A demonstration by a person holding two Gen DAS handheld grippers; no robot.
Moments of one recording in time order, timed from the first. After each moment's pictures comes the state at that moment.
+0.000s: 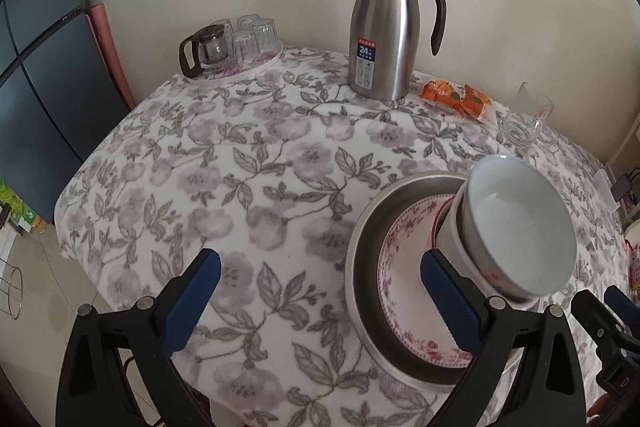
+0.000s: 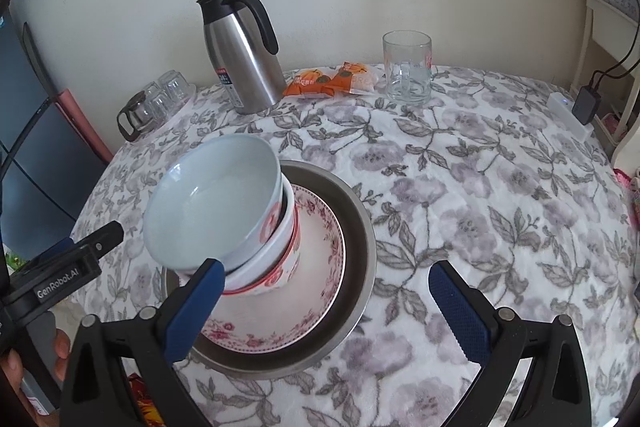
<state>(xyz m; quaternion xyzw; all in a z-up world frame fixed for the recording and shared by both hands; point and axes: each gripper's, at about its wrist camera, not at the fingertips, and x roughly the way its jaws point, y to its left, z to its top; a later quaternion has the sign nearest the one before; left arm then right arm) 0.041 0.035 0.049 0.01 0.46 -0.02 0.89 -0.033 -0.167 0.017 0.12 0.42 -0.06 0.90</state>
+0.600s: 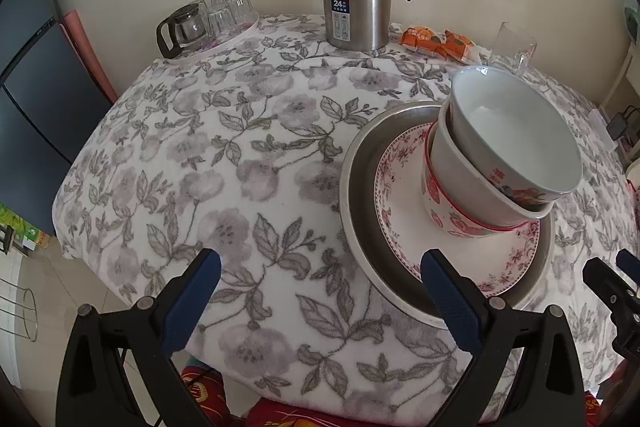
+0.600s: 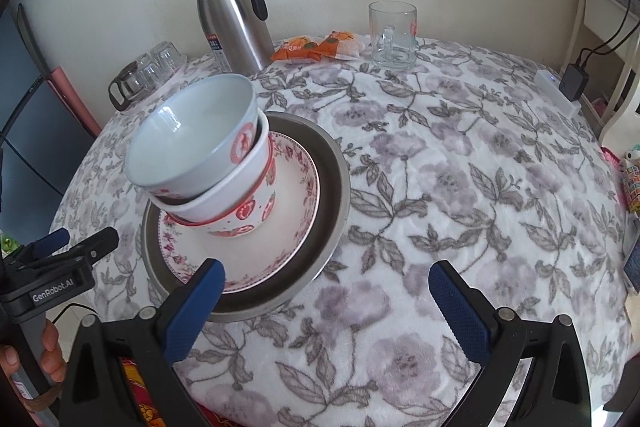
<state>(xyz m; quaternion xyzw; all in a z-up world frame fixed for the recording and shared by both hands) 0.016 0.029 0.025 0.06 0.50 -0.05 0.86 -0.063 -0.173 -0.004 0.11 0.46 -0.08 0.88</state>
